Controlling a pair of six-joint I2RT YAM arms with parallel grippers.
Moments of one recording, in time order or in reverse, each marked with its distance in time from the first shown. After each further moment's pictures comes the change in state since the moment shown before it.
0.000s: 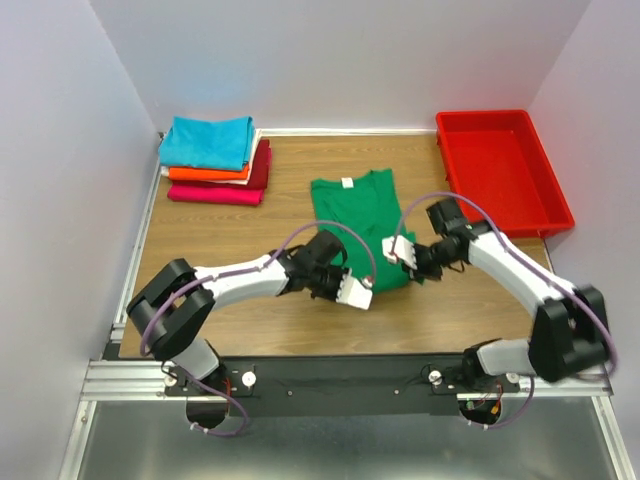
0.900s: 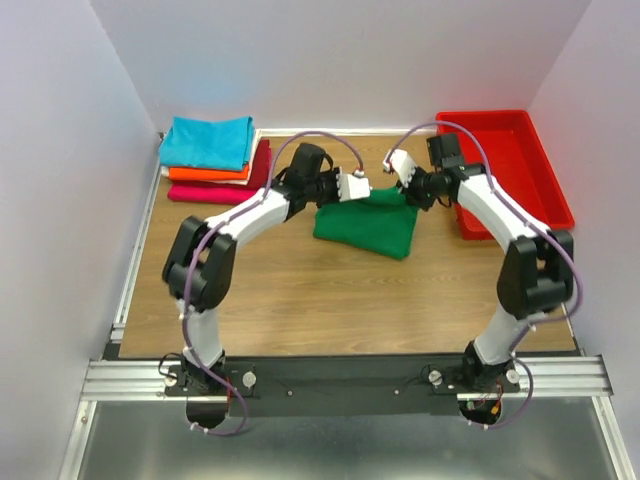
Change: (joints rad) left arm 0.286 0.234 0.483 0.119 0.009 -0.061; right arm -0.081 0.239 0.436 0.129 0.174 0.365
